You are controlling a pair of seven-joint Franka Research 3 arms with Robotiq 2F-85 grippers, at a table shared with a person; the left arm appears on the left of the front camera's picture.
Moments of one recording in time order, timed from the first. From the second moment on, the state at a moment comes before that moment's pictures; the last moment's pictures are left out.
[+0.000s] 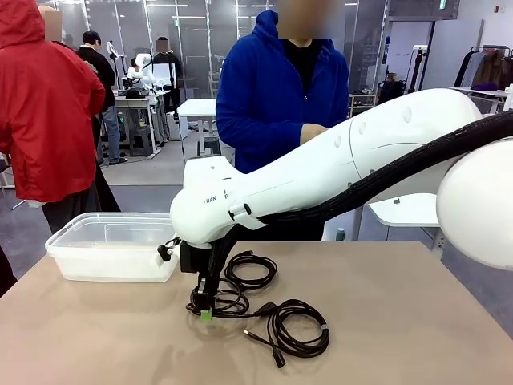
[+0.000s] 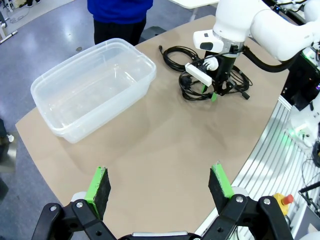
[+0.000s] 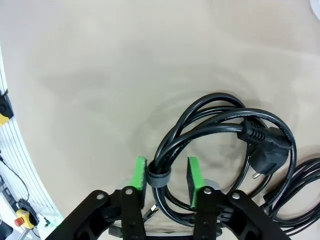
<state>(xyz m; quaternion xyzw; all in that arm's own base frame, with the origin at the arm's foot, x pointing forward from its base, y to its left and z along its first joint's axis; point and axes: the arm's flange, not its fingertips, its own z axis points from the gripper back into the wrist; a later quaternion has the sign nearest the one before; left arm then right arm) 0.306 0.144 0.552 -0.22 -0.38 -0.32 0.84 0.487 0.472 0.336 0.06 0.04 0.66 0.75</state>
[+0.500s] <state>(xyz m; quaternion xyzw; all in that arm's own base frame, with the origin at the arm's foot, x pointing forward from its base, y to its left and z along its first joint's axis) 0.306 0.144 0.552 -0.22 -0.38 -0.32 0.84 0.487 0.472 0.339 0.07 0.03 0.65 0.75</state>
